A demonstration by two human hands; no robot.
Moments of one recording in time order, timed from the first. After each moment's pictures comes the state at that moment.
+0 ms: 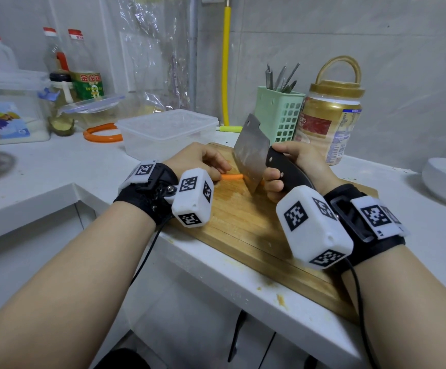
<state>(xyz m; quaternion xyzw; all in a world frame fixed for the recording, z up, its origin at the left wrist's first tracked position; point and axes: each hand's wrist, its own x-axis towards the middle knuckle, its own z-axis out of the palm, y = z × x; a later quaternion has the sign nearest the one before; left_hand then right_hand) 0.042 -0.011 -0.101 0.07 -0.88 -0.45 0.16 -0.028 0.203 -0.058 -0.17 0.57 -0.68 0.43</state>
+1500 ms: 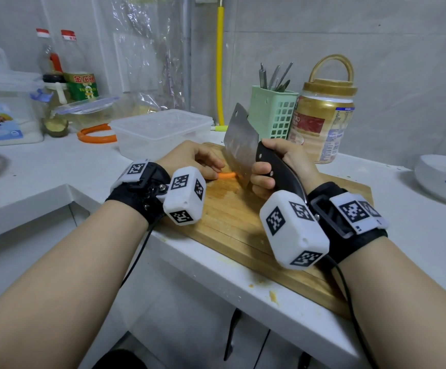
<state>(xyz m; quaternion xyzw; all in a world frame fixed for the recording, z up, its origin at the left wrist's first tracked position) 0.041 -0.008 -0.102 0.07 -0.86 -0.48 0.16 -0.028 0.197 -0.065 -0.21 0.52 -0.70 0.46</state>
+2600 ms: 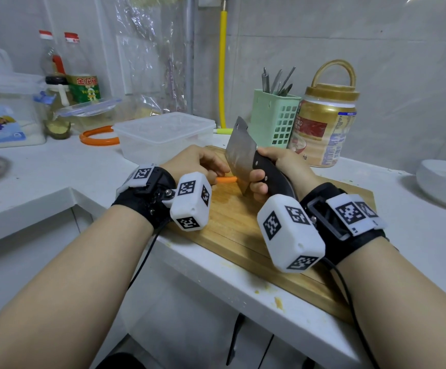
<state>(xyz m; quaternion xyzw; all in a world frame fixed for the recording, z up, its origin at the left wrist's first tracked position) 0.041 -0.008 -0.099 0.07 -0.88 -0.44 0.15 -0.031 0.184 -0.064 -0.17 0.58 -0.66 0.44</state>
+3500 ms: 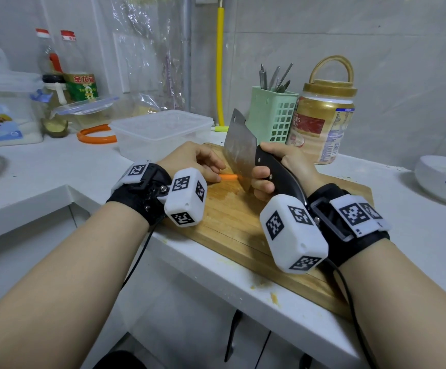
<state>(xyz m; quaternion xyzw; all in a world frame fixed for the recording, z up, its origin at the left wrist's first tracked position) 0.041 -0.010 -0.102 0.07 -0.88 -0.45 0.17 -0.026 0.197 -0.064 -0.20 0.56 -0.67 0.45</state>
